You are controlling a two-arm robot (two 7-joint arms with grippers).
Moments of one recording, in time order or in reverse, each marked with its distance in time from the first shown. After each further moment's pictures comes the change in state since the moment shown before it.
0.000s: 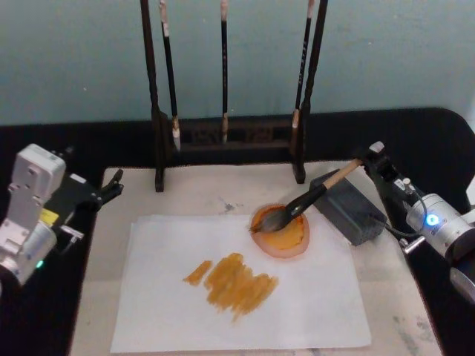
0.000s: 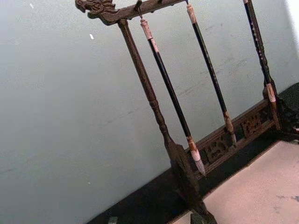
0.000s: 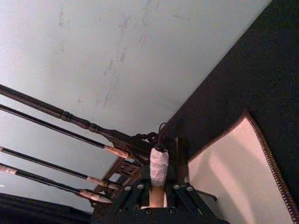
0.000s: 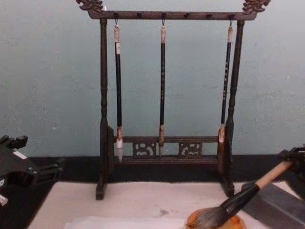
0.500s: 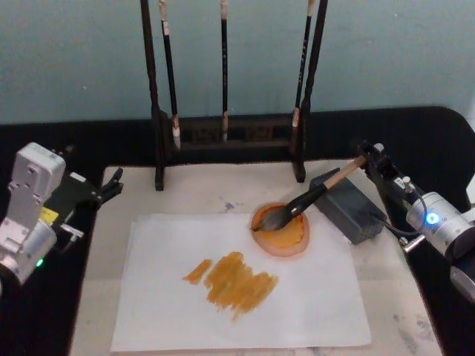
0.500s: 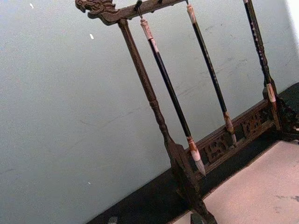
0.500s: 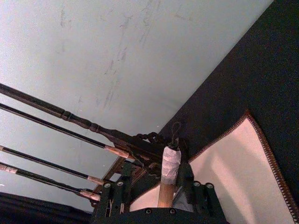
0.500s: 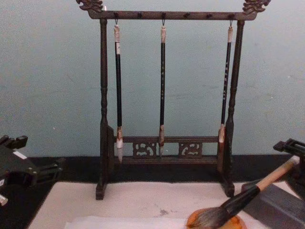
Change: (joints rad) left arm 0.000 0.000 0.000 0.000 0.000 0.000 0.000; right arm 0.000 0.000 0.001 -0.001 -0.003 0.000 0.002
